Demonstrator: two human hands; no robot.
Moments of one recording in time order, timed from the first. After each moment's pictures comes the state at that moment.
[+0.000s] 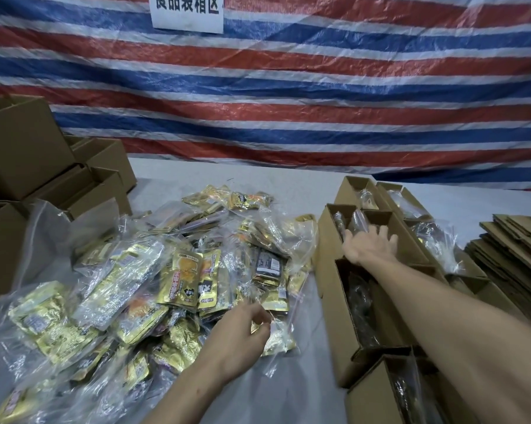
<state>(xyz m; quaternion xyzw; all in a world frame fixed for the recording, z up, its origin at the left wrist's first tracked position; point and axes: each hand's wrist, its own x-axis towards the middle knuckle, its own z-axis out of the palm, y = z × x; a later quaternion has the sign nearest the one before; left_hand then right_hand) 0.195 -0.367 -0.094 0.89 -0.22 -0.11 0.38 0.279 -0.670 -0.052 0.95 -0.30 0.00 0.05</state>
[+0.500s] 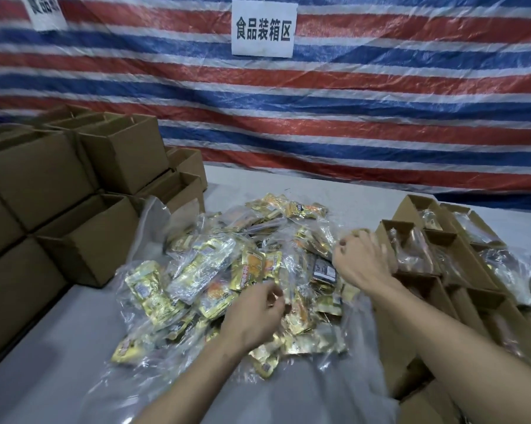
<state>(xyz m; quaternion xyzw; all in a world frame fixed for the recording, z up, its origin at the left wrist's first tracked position) 0.190 -0.298 -0.056 0.91 -0.13 -0.03 0.39 0.256 -0.521 -0.022 0.99 -0.10 0.07 -0.08</state>
